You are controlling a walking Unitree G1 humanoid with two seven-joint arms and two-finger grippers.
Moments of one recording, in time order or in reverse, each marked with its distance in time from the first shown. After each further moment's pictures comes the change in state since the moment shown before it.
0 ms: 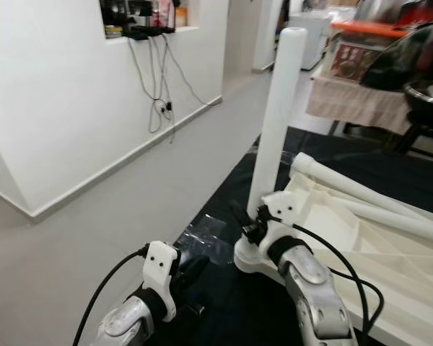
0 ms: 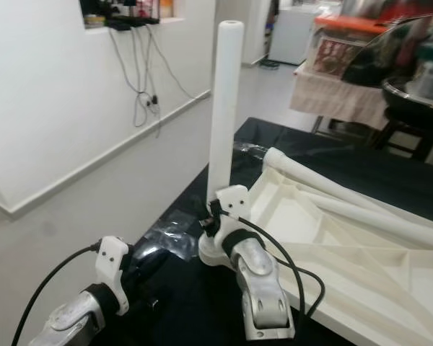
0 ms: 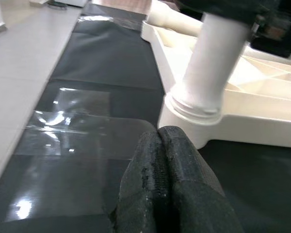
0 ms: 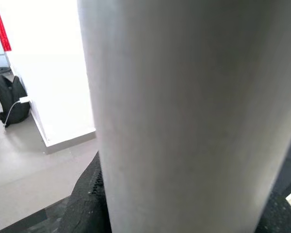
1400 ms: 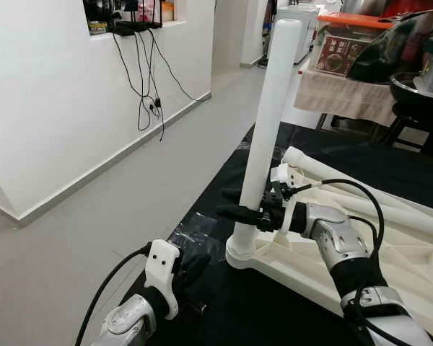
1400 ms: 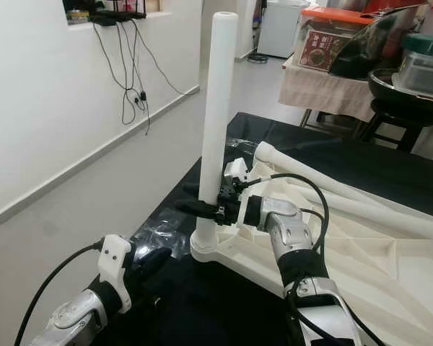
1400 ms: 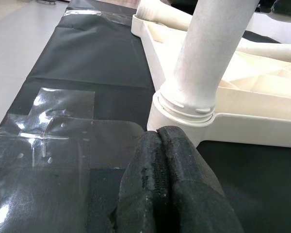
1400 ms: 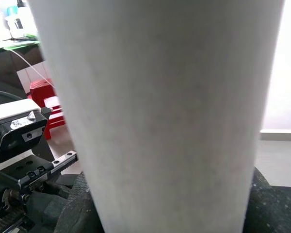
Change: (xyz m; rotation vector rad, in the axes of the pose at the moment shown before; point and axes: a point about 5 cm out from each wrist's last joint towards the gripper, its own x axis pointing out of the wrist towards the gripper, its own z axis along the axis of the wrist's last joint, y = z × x) left arm 0.006 -0.003 0.001 -0.002 -0.008 -0.001; right arm 0.030 -0.047 0.023 0.081 0.001 0.891
